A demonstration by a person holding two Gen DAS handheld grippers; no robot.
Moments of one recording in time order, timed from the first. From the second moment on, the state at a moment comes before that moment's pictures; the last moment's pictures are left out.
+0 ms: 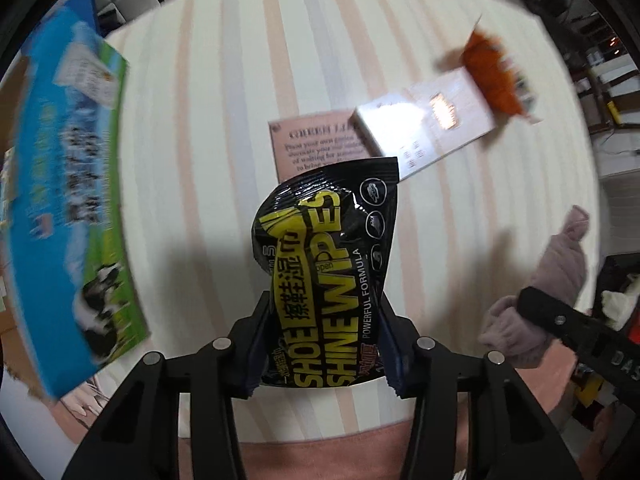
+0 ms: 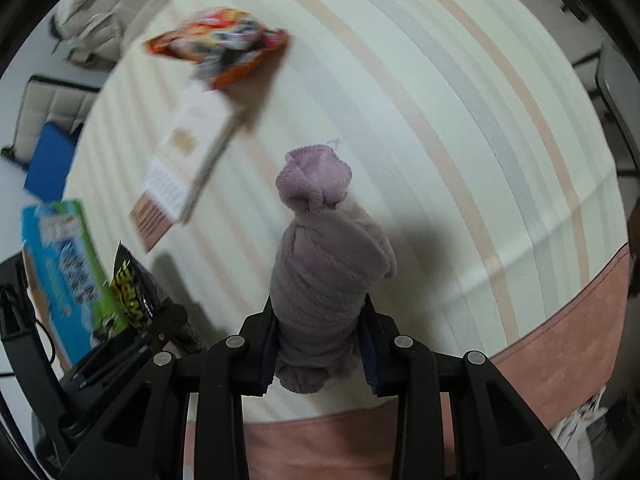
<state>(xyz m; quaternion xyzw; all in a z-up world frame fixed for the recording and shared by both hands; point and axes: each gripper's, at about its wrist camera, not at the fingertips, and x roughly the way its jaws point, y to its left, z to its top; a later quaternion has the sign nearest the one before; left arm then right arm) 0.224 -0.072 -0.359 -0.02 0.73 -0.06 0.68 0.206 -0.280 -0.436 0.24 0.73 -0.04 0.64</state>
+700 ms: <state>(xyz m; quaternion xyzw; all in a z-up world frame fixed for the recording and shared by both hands) 0.218 0.217 -0.207 -0.06 0.64 0.02 0.77 0.238 0.029 -0.256 0.12 0.67 0.22 0.70</state>
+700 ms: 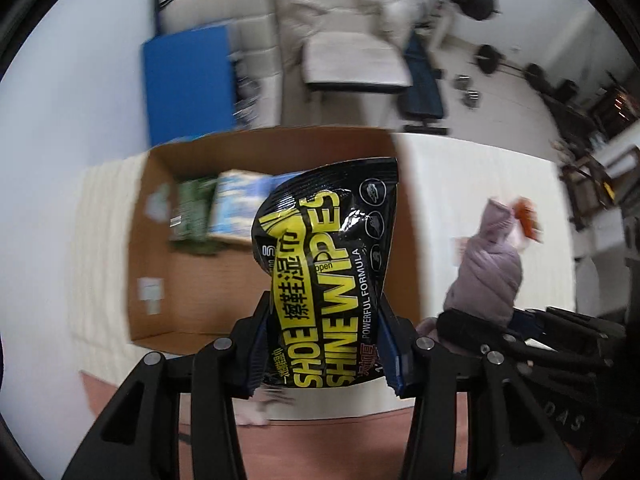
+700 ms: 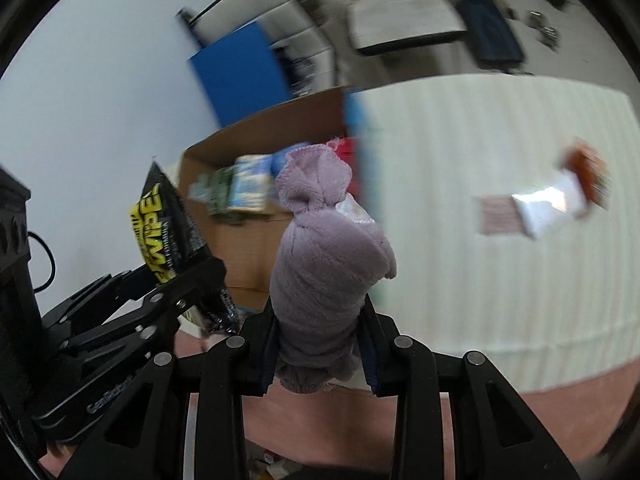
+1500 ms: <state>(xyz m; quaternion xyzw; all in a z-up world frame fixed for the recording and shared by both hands) 0.257 0.358 -0.374 -0.09 0.79 0.06 0.60 0.282 0.261 -0.398 0.02 0.76 0.27 0.59</state>
